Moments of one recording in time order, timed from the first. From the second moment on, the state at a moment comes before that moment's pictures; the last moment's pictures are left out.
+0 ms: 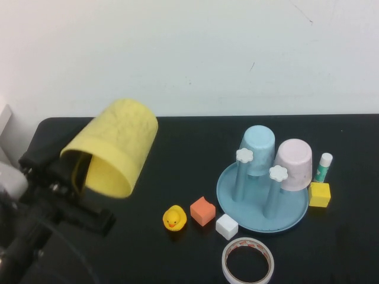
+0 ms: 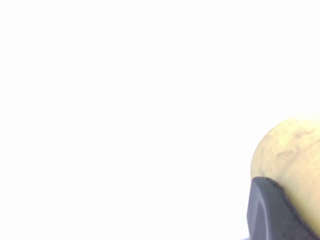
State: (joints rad) right arm -0.01 -0.01 0.03 1.21 0.59 -0.61; left arm -0.71 0.89 -0.37 -0.29 -0.67 0.26
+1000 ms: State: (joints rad) right arm 0.08 1.12 -0.67 1.70 1.02 -0.82; left arm -0.71 1.17 -0.37 -0.08 -1.06 -0.06
